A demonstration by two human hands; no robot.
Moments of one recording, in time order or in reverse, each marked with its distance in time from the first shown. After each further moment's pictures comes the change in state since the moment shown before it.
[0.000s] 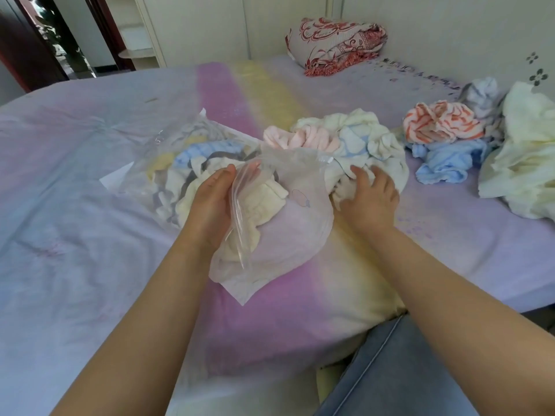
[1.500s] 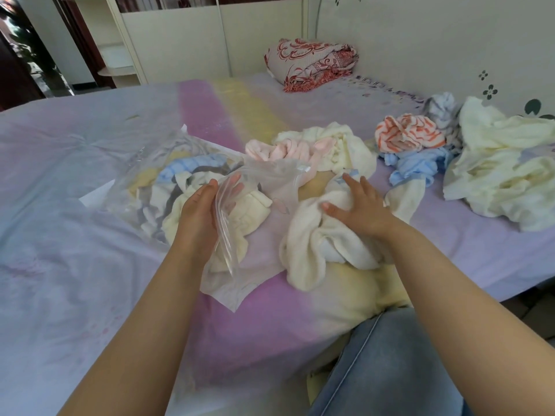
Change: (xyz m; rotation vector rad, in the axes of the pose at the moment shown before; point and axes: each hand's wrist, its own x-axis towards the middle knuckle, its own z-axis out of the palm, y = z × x) left_hand 0.000 -0.013 0.002 -0.028 -0.001 0.004; right_hand -0.005 0.020 -0.055 0.129 -0.361 -0.011
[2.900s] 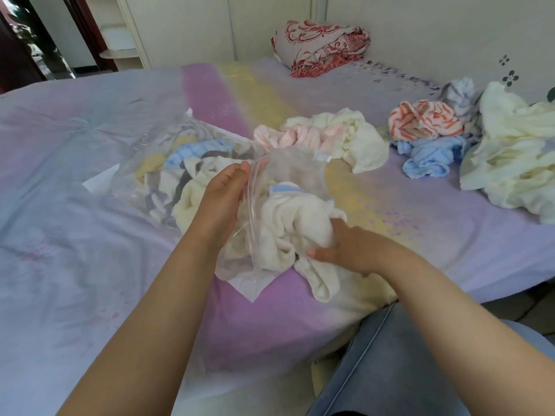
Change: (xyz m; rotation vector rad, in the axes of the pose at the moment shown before) left_hand -0.006 0.010 0.013 0.148 -0.072 -0.025; right_hand -0.071 -0.037 0.028 -0.165 -0.388 0.047
